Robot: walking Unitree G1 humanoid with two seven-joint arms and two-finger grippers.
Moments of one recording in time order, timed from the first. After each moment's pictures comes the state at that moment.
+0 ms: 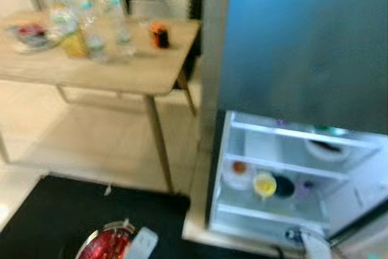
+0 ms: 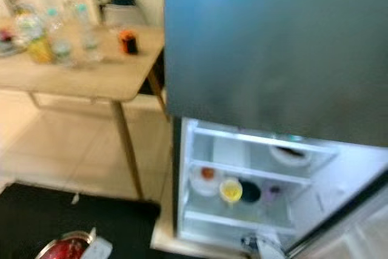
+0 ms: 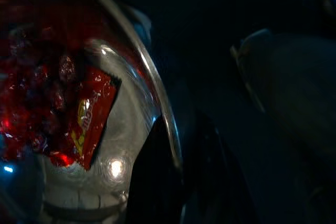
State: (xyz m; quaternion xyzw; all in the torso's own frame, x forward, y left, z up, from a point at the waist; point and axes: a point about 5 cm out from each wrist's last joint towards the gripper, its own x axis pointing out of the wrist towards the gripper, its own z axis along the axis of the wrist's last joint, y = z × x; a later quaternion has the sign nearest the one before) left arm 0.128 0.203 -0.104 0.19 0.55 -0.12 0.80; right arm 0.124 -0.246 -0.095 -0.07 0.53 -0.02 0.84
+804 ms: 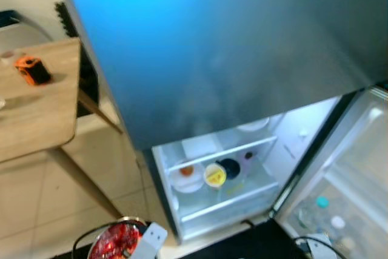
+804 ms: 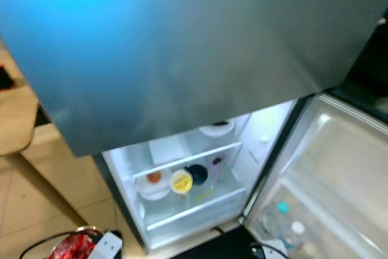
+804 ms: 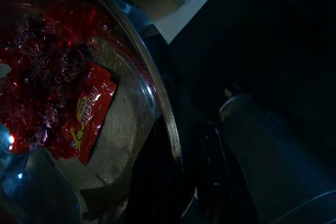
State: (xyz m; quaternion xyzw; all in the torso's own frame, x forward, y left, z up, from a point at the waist) left arm 0.138 0.190 -0.102 0.19 0.53 -0.15 0.81; right arm 0.126 -0.246 -0.094 -0.06 0.52 -0.03 0.85
